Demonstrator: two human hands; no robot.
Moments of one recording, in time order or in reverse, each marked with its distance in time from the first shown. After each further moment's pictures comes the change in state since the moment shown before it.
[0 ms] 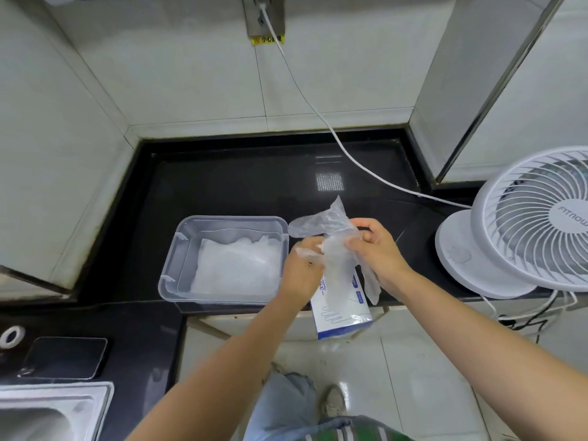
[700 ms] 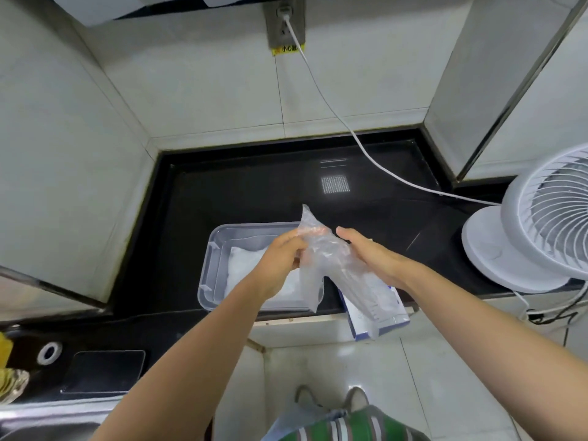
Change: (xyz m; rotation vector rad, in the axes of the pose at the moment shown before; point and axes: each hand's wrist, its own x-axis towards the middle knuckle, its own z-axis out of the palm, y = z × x) left_hand 0.007 0.009 -0.114 -0.296 -0.236 -0.065; right_hand -0.011 -0.039 0.062 -0.230 -0.374 0.294
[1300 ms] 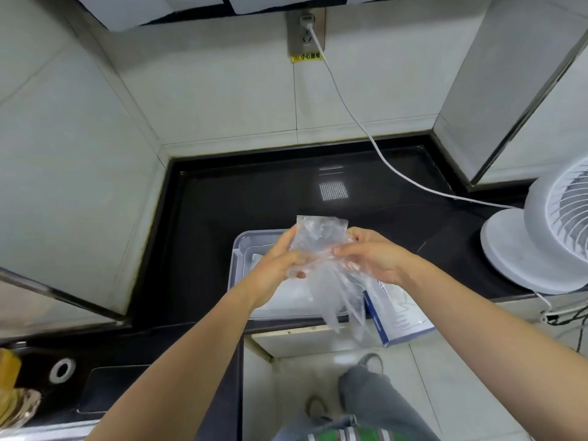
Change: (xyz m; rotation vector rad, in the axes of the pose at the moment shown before) left_hand -0.003 -0.017 -0.082 -0.009 -0.194 -0.007; right_hand 0.036 -0.024 0.043 0.365 -0.032 -0.158
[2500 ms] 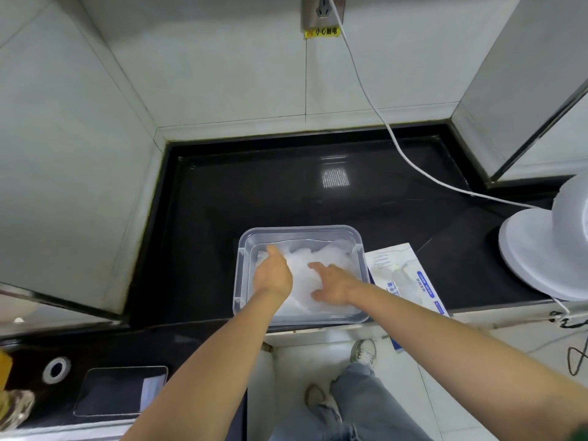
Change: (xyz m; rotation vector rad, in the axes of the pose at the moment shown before) left_hand 0.038 -0.044 -0.016 0.969 0.518 -0.289; right_hand 0.066 0.060 0.058 -1.230 -0.057 0.196
